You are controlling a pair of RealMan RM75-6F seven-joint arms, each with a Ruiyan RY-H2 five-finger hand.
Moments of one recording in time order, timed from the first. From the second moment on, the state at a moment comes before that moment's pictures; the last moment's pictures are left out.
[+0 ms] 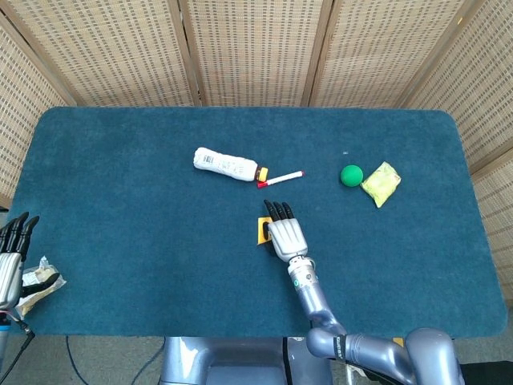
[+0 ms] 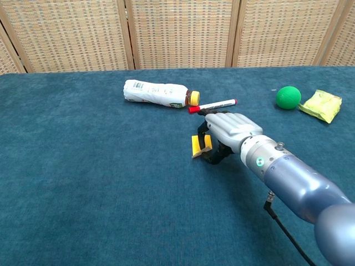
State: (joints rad) left arm -0.09 -1.19 -0.08 -1.59 1.44 1.50 0.06; right arm 0.75 -2.04 0.30 -1.10 -1.07 1.01 -0.49
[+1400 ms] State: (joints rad) left arm -0.09 -1.18 -0.09 -1.59 1.42 1.49 0.06; right arm 0.86 -1.93 0.44 -1.19 -1.03 1.08 -0.59
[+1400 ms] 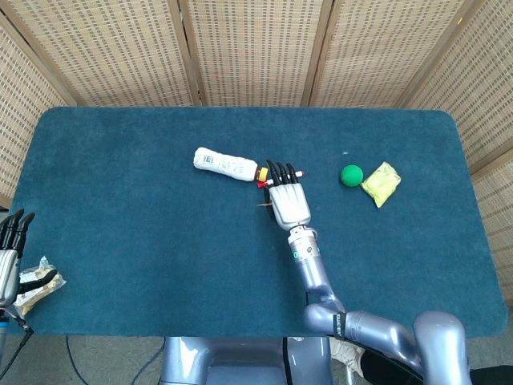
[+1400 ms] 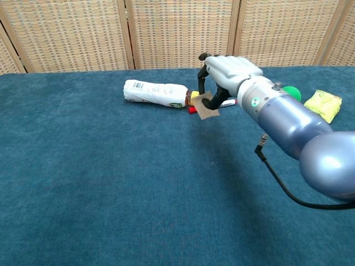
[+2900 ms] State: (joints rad) left arm -0.07 -1.19 -0.06 -1.63 1.51 1.56 0.11; right arm 0.32 -1.25 0.13 -2.07 -1.21 1.14 0.10
